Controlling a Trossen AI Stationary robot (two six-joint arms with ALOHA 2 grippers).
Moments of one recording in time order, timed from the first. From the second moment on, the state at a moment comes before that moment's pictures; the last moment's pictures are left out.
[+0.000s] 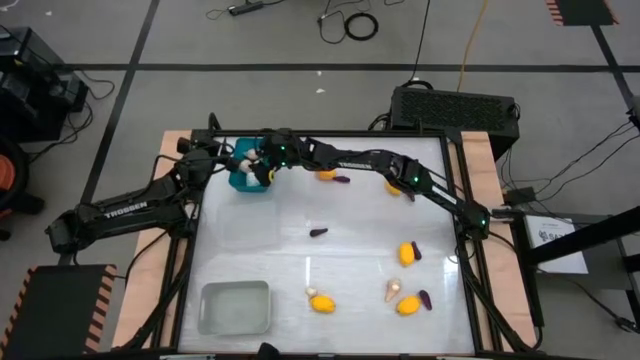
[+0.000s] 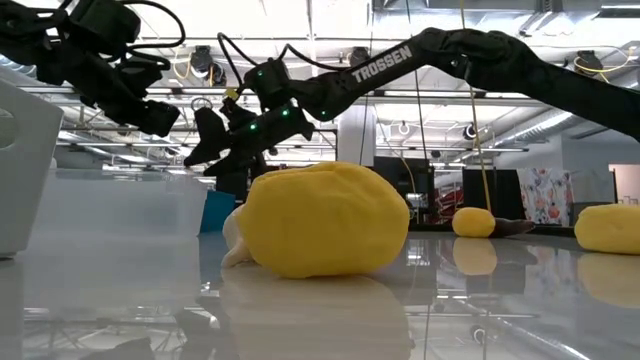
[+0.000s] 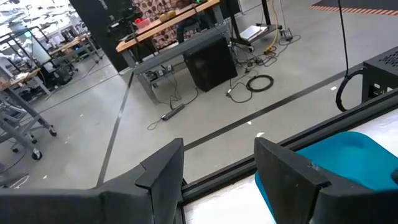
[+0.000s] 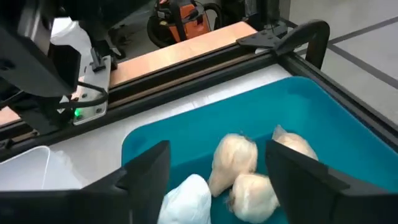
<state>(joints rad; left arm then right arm) 0.56 0.65 0.31 0.03 -0.82 0.14 -0.32 2.60 2.25 -0.04 -0.13 0.21</state>
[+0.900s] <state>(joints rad) 0.56 0.65 0.31 0.08 -0.45 0.14 -0.21 2.32 2.24 -1.42 -0.16 0.14</state>
